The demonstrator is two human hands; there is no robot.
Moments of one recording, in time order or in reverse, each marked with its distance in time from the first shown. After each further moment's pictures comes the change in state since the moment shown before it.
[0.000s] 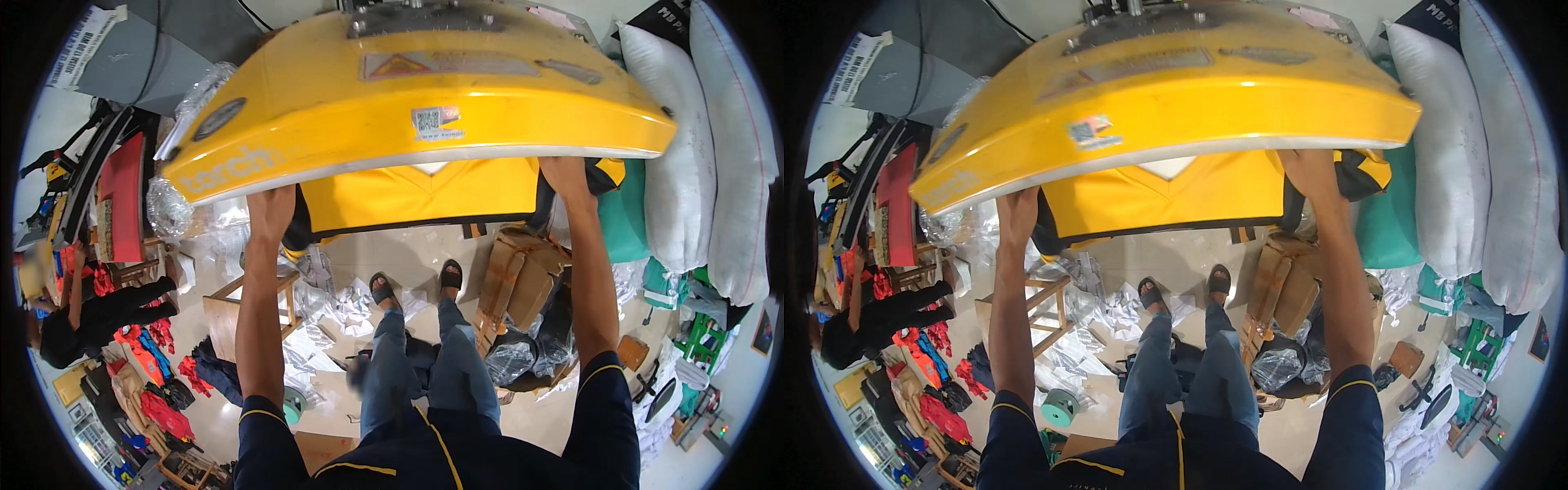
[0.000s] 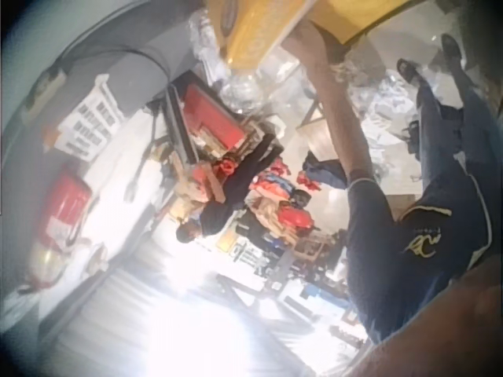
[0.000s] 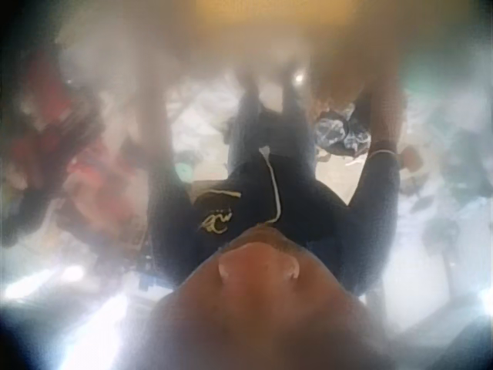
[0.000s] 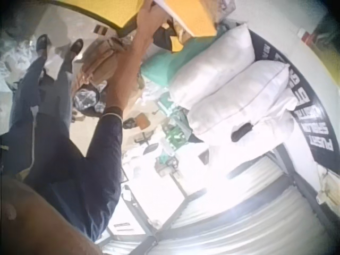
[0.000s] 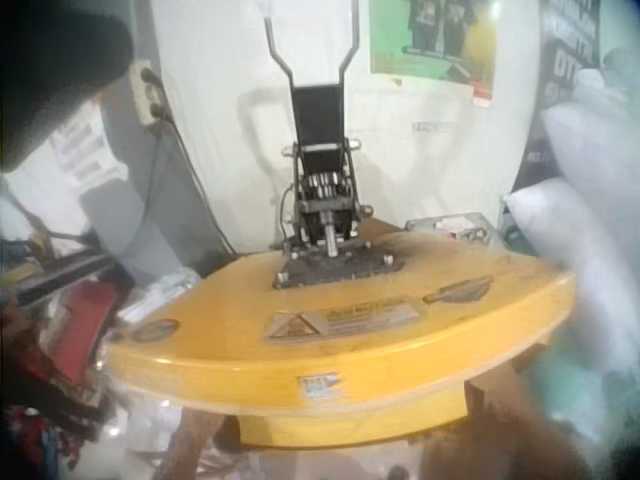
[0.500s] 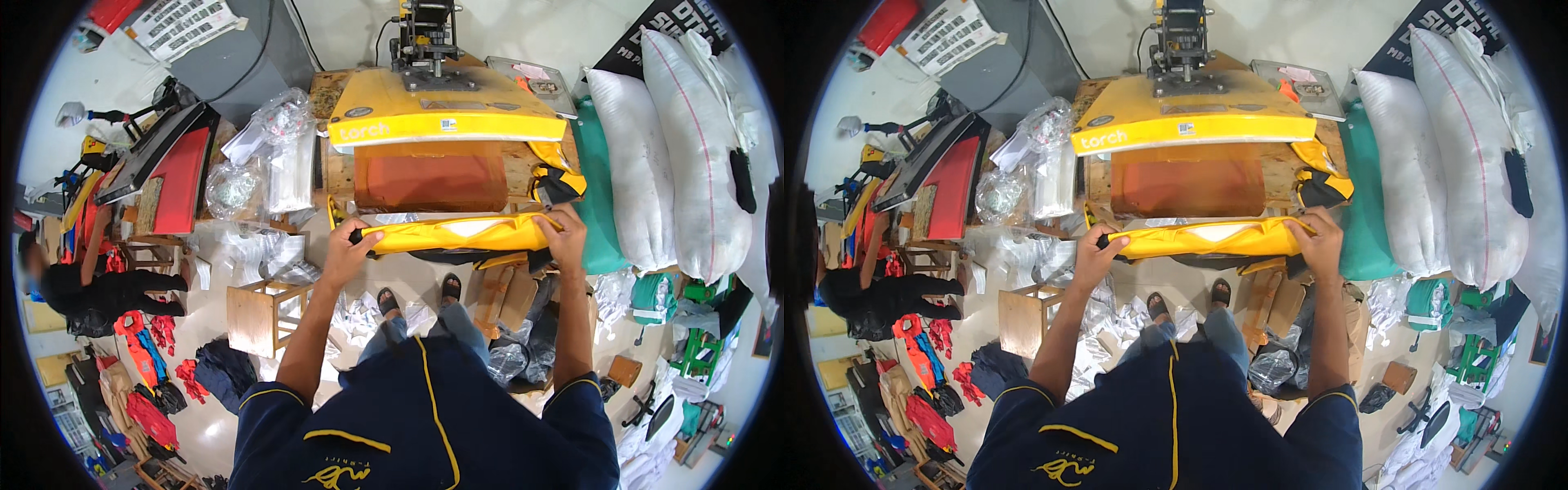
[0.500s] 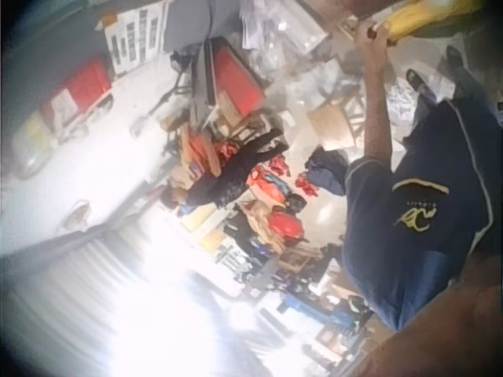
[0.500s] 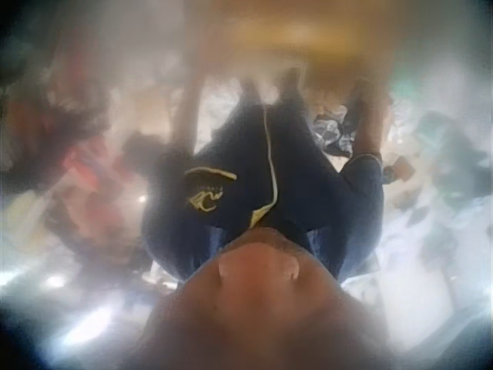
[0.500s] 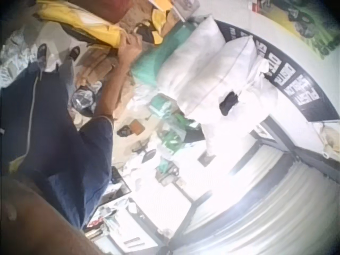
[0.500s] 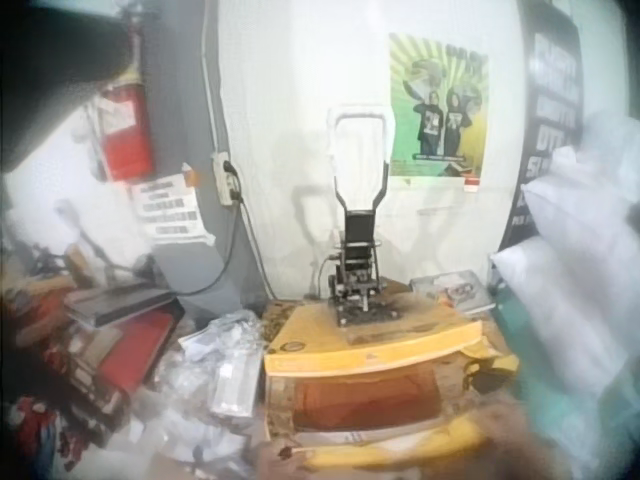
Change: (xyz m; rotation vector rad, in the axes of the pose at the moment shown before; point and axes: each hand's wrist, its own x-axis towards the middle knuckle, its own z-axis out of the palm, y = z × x) left_hand -0.136 0.111 -0.054 -0.370 -0.244 -0.173; right_hand -0.108 -0.147 -0.151 0.065 0.112 0.037
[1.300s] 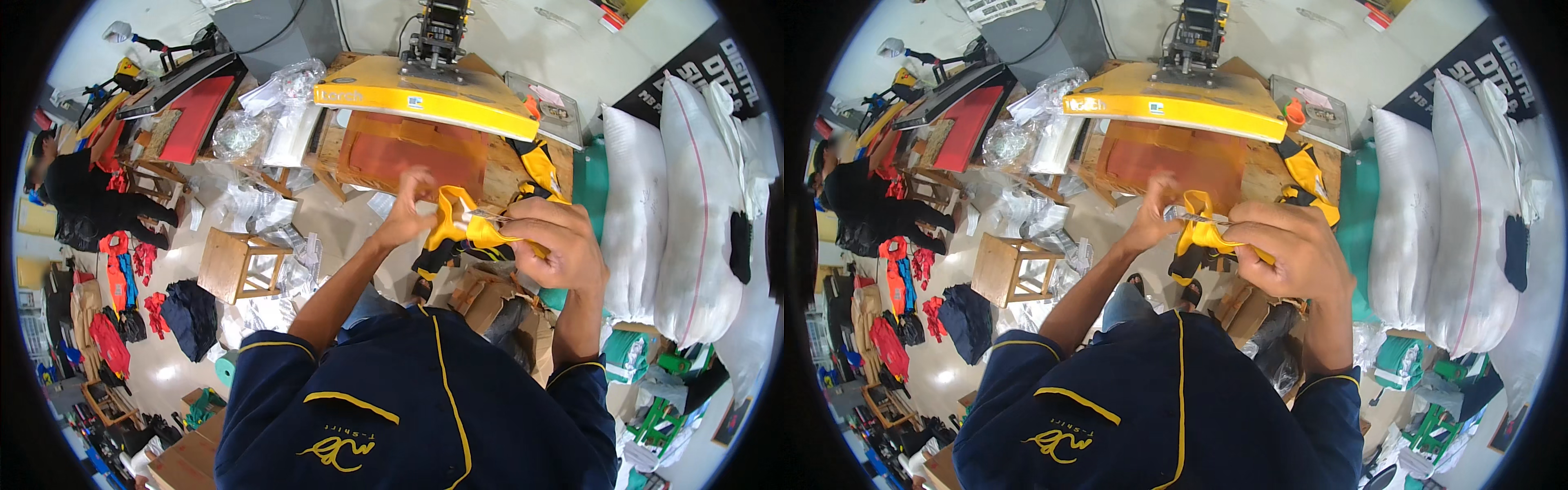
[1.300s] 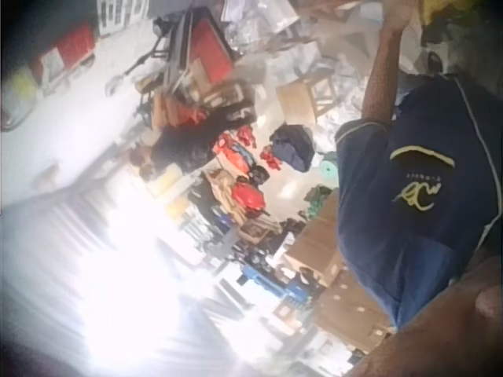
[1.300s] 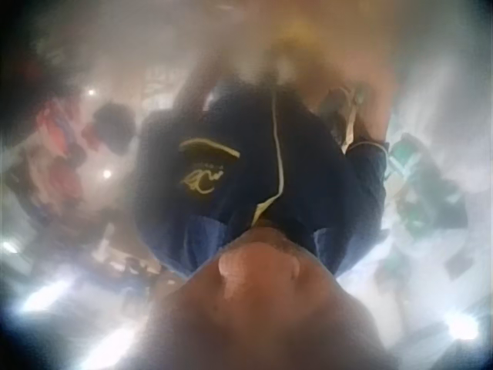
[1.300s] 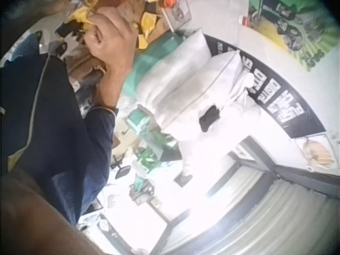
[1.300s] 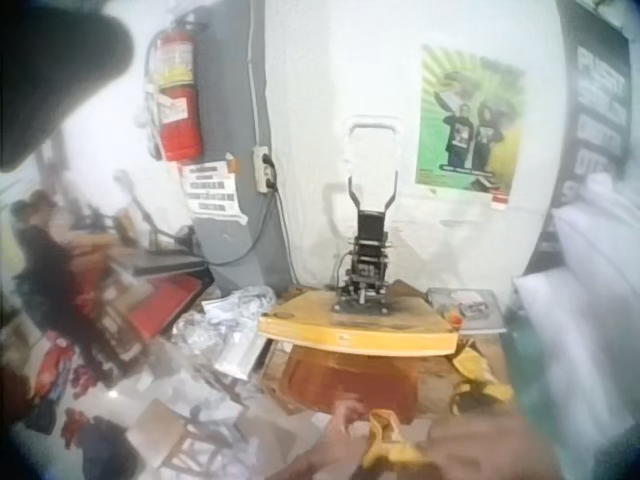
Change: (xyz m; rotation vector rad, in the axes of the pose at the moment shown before) left_hand 0.019 0.063 0.183 -0.360 -0.007 0.199; right_hand 0.077 -0.108 -0.121 0.235 -0.486 -0.733
